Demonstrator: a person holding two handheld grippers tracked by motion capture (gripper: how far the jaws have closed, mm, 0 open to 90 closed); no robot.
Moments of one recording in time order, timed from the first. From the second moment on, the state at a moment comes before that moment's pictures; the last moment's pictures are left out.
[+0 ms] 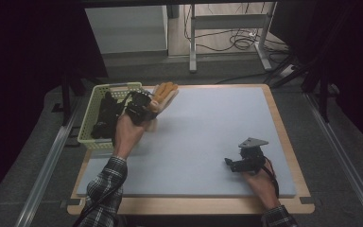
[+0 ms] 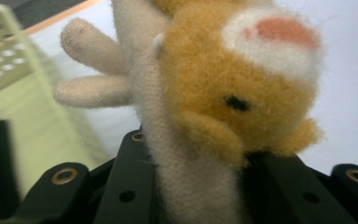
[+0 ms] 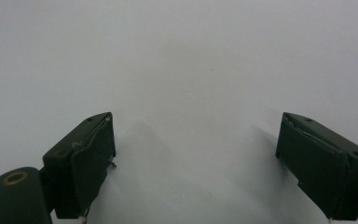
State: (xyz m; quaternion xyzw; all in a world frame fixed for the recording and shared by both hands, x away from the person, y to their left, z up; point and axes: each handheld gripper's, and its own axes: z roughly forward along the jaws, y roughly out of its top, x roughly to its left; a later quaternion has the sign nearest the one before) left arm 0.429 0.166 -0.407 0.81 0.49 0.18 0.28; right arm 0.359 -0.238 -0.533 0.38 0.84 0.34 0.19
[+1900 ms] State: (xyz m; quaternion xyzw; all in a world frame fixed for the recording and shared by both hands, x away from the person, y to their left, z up) left arm 0.509 0.241 -0.503 0.76 0.61 0.14 0.14; right arm 0.359 -0.238 -0.534 0.38 0.84 0.35 0.19
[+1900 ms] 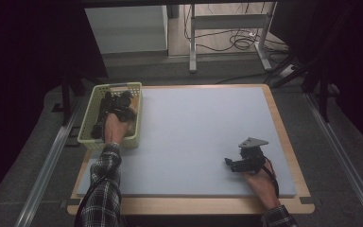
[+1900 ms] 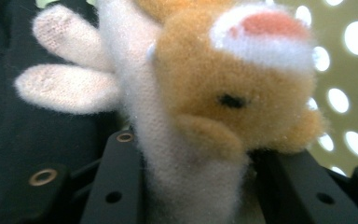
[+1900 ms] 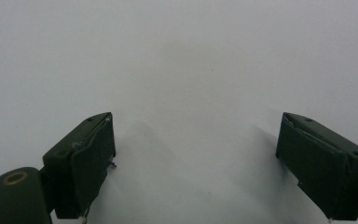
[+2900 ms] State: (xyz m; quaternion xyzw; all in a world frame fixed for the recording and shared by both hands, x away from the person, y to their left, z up) left arm 0.485 0.274 -0.460 0.74 0.61 0.15 0.23; right arm 0.359 -0.238 -0.534 0.38 0.84 0.34 0.19
